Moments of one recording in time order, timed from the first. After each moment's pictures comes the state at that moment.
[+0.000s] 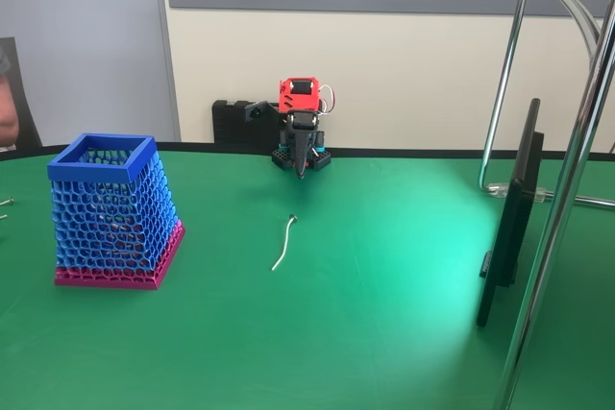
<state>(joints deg) -1.5 190.1 176.2 49.6 -5.0</state>
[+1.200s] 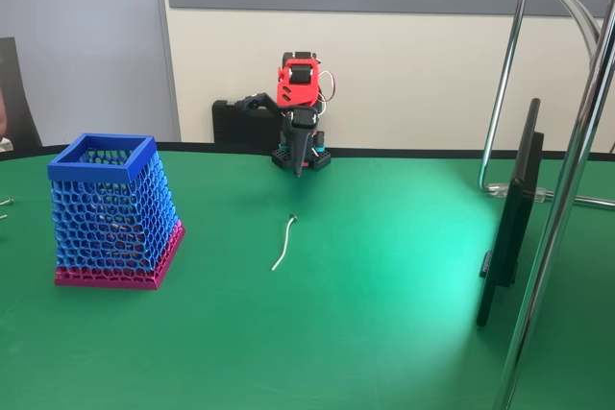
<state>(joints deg) -0.4 159.3 157.9 49.3 -11.6</state>
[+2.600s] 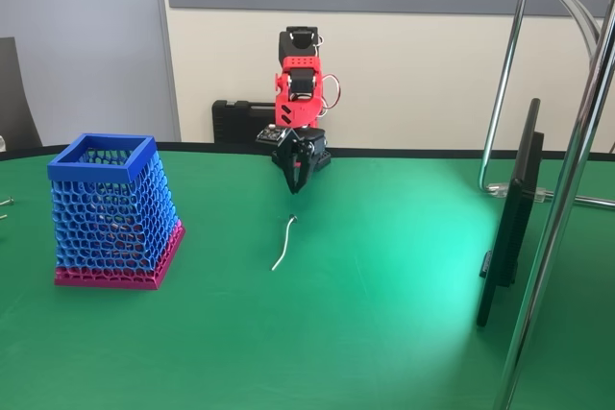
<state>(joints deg) -1.8 92.1 106.4 71.2 -59.0</state>
